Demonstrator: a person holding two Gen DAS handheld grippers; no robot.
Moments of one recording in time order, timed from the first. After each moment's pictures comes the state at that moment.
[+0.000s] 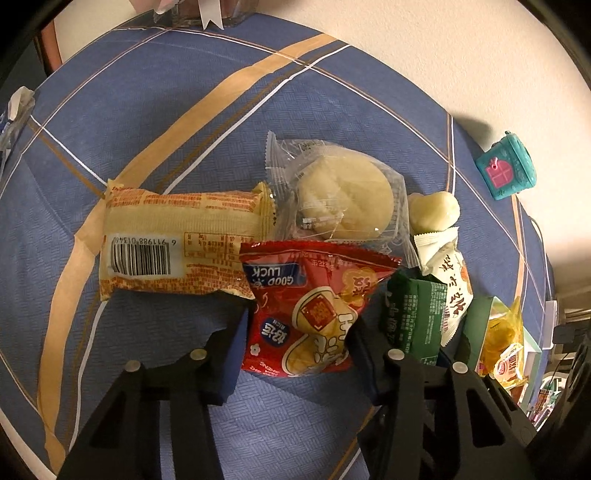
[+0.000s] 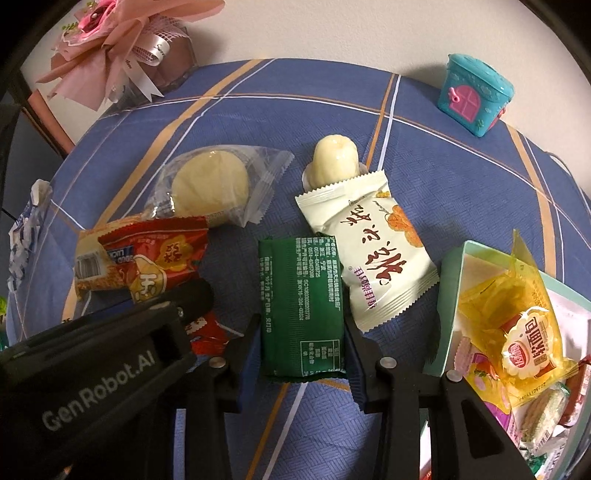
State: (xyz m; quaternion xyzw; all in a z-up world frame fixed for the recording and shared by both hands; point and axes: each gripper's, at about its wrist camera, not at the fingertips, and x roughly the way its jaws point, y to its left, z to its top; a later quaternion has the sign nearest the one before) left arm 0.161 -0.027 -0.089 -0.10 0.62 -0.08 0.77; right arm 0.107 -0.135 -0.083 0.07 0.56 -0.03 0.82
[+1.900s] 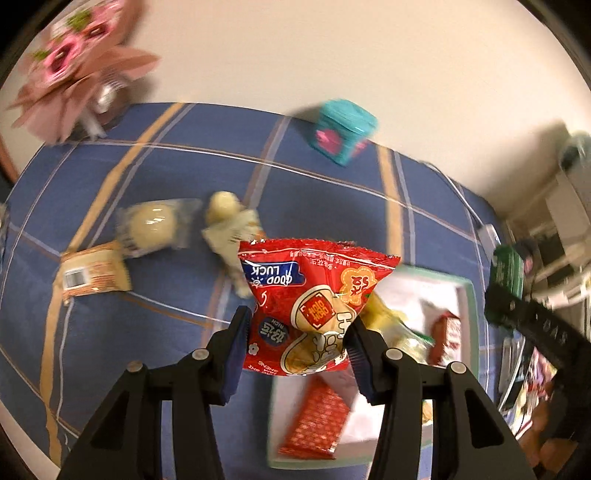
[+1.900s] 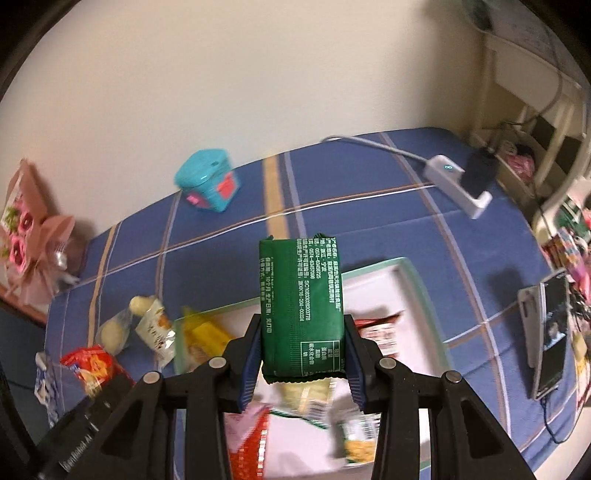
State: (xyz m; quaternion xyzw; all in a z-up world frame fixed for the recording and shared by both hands) left arm 0.058 -0.157 0.024 0.01 0.54 -0.21 0.81; right arm -0.027 -0.372 0.037 0.25 0.46 -0.24 0.82
